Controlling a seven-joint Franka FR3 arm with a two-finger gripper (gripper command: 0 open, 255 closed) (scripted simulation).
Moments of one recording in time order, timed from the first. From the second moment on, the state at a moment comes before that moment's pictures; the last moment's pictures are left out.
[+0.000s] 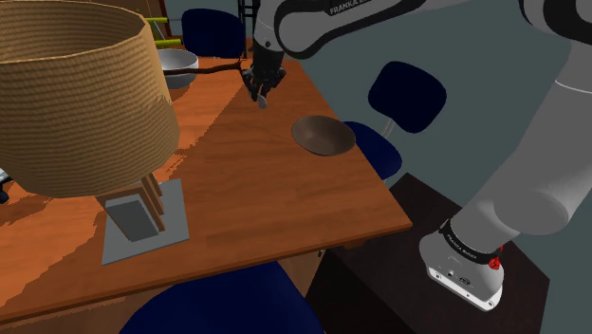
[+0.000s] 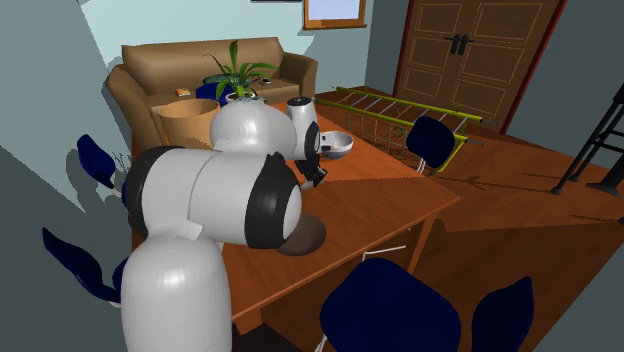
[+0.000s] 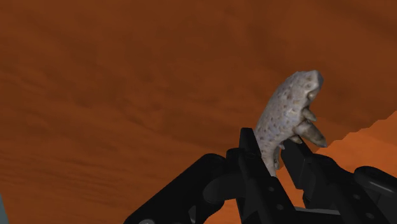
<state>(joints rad) 0.05 0.22 0.28 -1.85 -0.15 2.31 0.53</state>
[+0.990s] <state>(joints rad) 0.02 0.01 0.29 -1.95 -0.07 2.22 0.47</state>
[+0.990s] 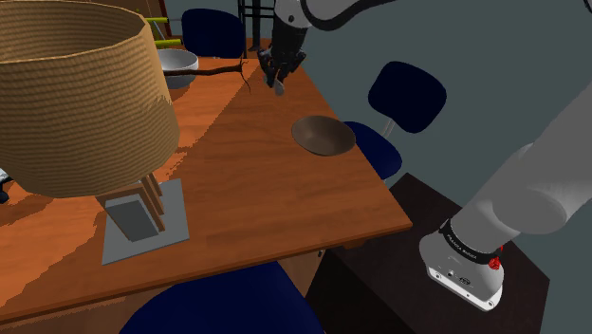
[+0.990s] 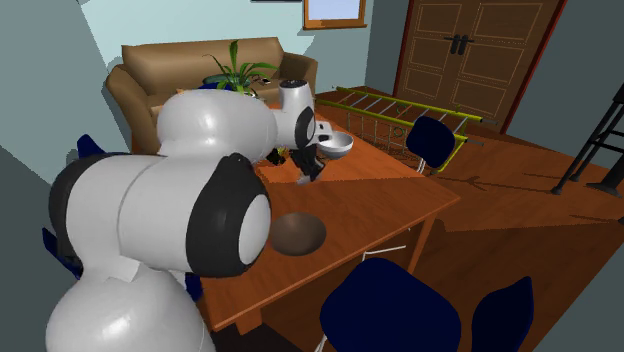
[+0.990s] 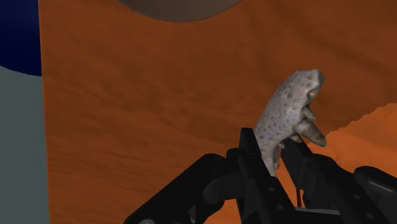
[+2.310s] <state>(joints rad) 0.05 -0.48 0.22 -2.53 0.09 2.32 0.33</state>
